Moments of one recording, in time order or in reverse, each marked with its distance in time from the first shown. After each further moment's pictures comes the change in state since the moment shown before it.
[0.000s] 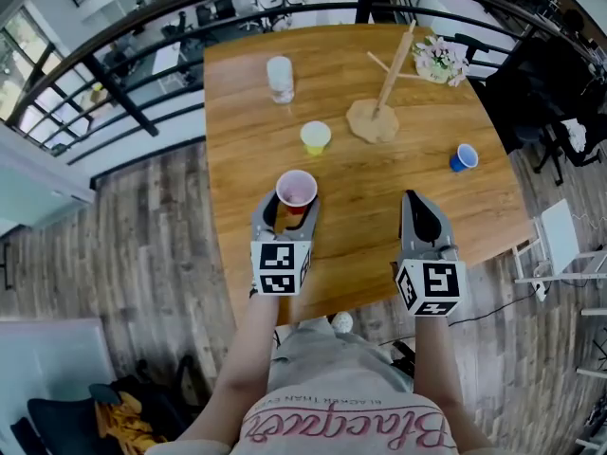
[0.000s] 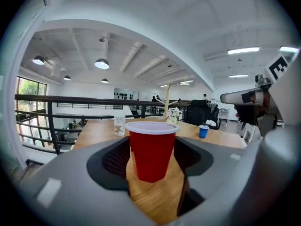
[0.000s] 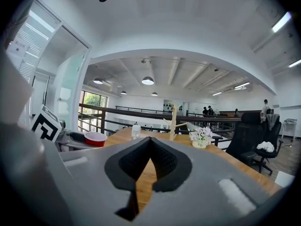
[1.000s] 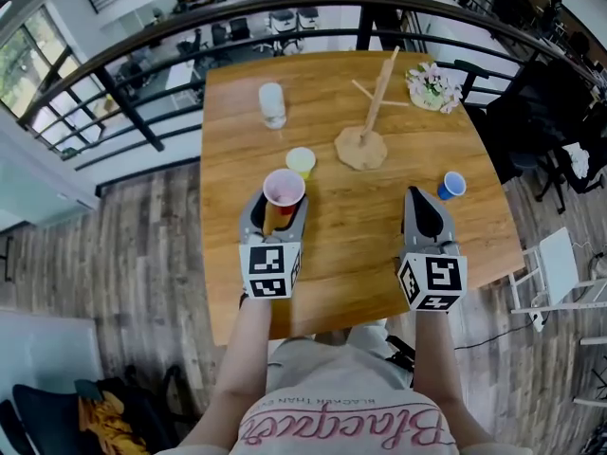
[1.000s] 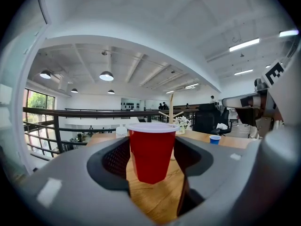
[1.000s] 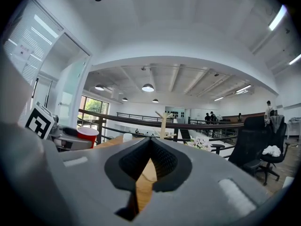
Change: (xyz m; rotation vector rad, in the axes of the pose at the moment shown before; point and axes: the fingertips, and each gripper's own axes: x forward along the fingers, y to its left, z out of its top) left arm 0.027 -0.013 0.055 0.049 -0.108 0.120; right arm 0.027 -0.072 0.026 -0.007 -0.096 0.032
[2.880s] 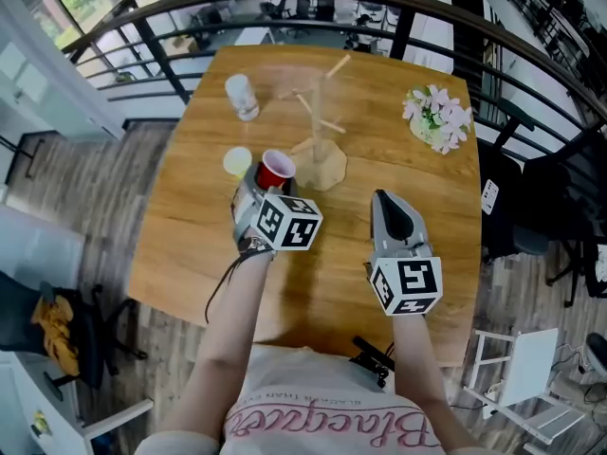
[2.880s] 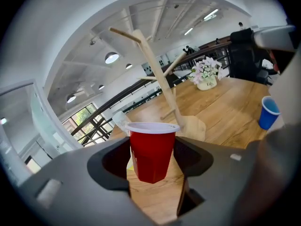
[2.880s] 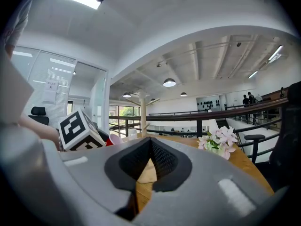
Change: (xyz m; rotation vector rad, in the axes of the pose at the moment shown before) left arm 0.171 -0.089 -0.024 0.310 0.571 0.546; right arm 0.096 -0.156 -0.044 0.097 0.021 0.477
